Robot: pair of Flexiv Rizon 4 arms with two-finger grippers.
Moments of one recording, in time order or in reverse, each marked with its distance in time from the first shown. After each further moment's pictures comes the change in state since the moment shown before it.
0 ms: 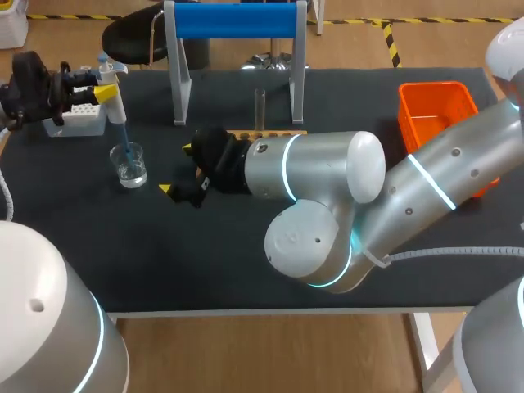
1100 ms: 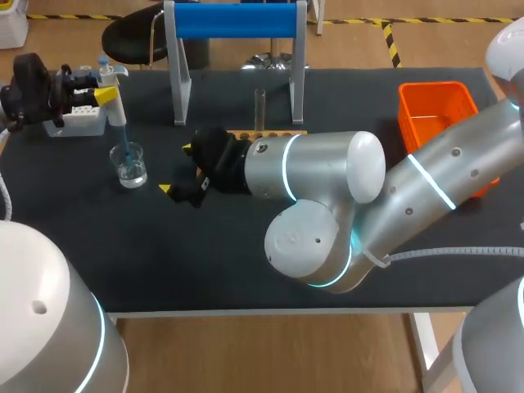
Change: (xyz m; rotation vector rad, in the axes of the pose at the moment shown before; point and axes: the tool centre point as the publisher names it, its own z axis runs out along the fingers) left arm -0.001 0.005 -0.001 -0.006 0.004 -0.017; right arm 0.001 0.002 0.000 -0.005 0.002 0.000
